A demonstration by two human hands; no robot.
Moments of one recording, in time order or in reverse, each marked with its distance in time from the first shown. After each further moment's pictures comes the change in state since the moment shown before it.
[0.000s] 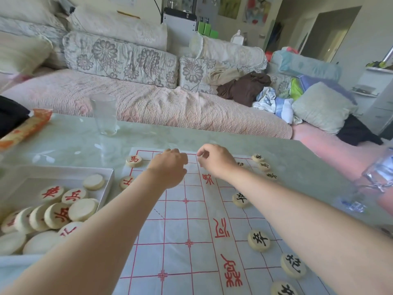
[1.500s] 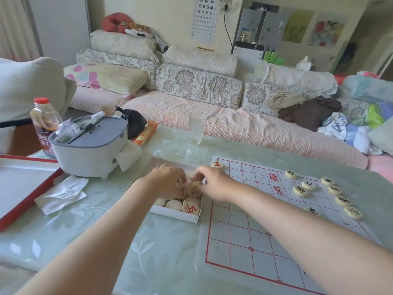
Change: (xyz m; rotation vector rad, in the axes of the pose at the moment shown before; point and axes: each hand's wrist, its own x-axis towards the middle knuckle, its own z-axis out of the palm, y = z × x) left_hand -0.197 -0.151 -0.087 -0.002 -0.124 -0.237; right_hand -0.085 -0.217 0.071 0.085 -0.396 -0.369
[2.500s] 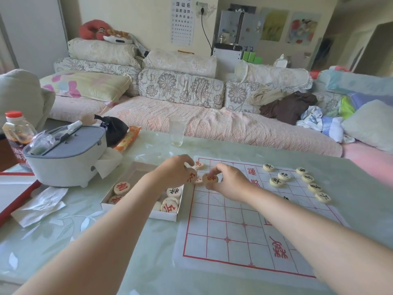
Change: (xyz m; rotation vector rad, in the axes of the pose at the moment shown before) left_hand 0.018 0.081 -0.022 -0.414 0.055 -0.064; right_hand -0.072 0.047 -0.048 0.158 0.209 0.186
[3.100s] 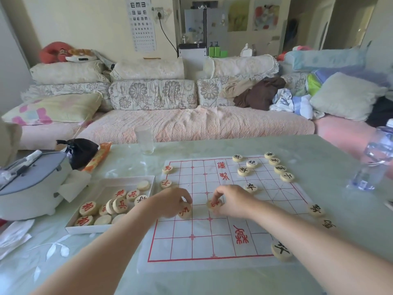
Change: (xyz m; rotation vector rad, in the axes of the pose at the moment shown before) left_hand -0.009 0.055 0.085 0.309 -0.339 0.087; right_hand -0.076 0.093 -0.044 -0.114 -0.082 0.104
